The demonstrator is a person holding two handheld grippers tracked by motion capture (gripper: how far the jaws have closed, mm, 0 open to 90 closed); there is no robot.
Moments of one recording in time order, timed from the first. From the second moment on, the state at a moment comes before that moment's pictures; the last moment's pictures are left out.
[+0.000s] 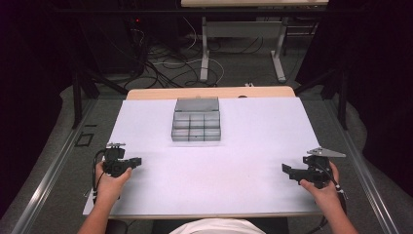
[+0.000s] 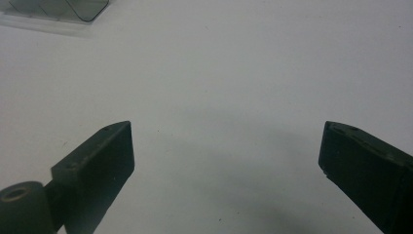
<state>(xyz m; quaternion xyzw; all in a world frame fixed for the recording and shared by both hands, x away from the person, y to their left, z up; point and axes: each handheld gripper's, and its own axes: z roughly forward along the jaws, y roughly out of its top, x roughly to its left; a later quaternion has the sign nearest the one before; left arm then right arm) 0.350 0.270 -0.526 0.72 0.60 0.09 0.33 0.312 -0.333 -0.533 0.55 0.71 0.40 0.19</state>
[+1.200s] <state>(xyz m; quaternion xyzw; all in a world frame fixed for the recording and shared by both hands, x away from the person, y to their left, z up) 0.362 0.250 -0.499 0.71 0.59 0.12 0.36 0.315 -0.331 -0.535 0.55 0.71 0.39 0.21</state>
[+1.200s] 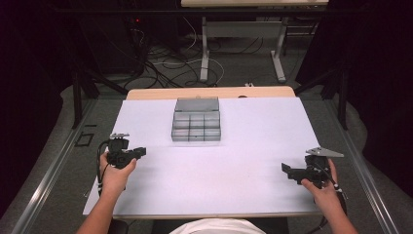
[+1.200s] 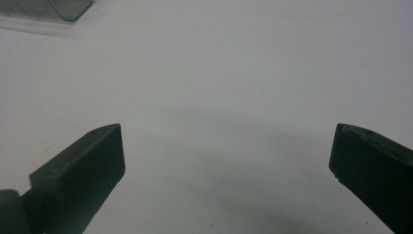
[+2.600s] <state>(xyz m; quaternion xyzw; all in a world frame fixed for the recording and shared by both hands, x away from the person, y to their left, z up) 0.415 0.185 -0.449 0.74 0.55 0.11 0.37 0.315 -0.329 -0.536 0.55 0.71 0.39 0.20</state>
